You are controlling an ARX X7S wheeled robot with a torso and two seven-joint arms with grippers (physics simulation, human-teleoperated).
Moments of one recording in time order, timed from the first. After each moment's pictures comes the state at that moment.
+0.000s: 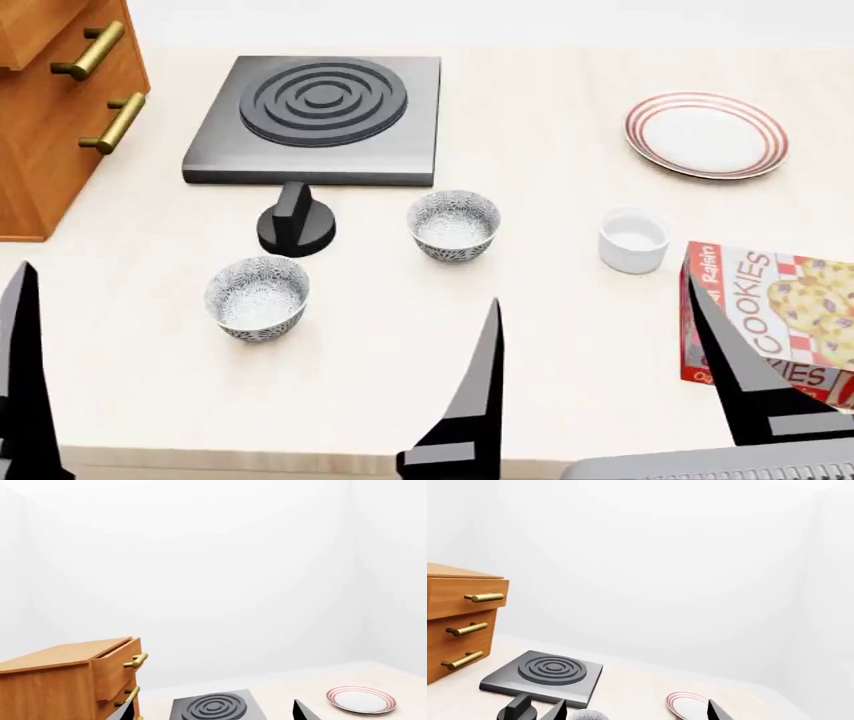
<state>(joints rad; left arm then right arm) -1.04 -1.19 1.21 1.04 -0.97 -0.09 -1.24 1.22 1.04 -1.41 -1.04 1.07 0.26 1.48</state>
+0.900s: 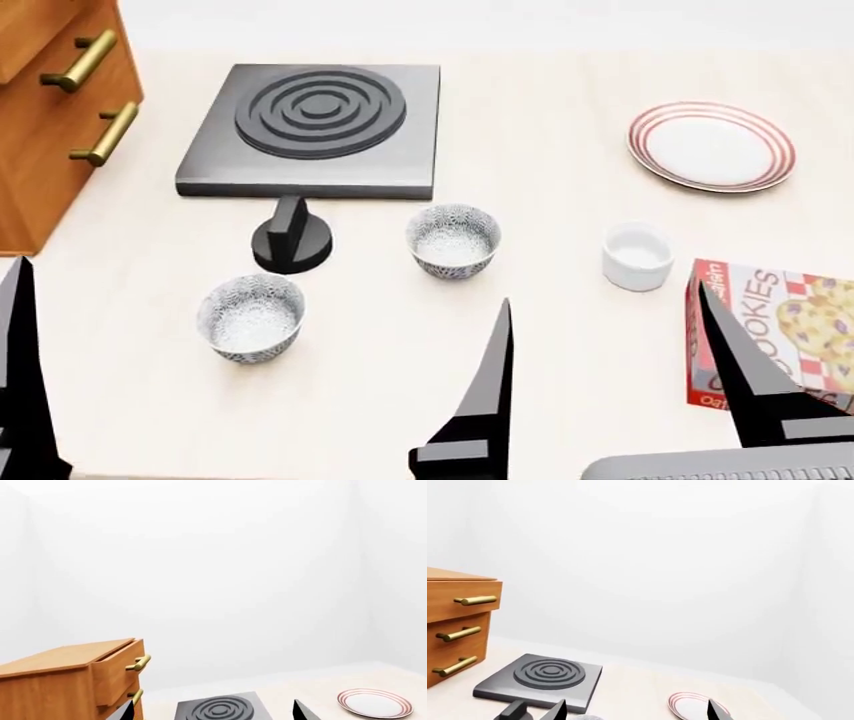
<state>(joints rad) -1.10 -1.20 1.29 1.03 -0.97 -0.07 -1.26 1.23 1.06 -1.46 -1.02 1.04 0.20 1.47</state>
